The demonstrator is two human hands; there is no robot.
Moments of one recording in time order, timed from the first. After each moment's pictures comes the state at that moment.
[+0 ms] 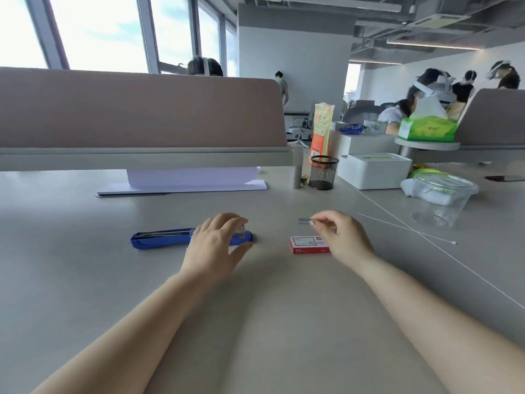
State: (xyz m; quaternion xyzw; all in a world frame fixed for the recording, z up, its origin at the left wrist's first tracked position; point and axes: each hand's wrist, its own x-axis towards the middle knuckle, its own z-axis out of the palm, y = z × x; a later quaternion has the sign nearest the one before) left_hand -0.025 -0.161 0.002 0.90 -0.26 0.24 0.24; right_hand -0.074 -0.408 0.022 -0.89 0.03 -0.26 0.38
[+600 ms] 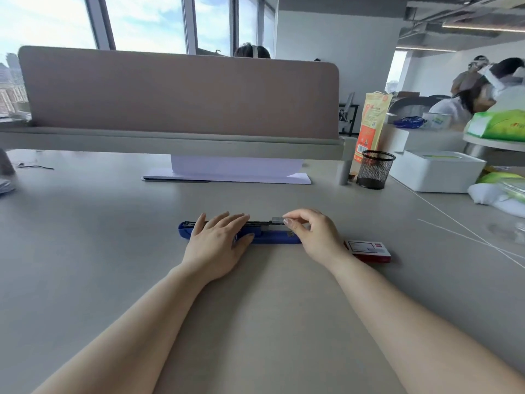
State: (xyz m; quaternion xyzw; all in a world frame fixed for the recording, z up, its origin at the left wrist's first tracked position) left_hand 0.010 -0.089 -0.013 0.95 -0.19 0.17 0.16; right_hand 0.001 -0.297 -0.001 -0.87 -0.08 -0.20 0.44
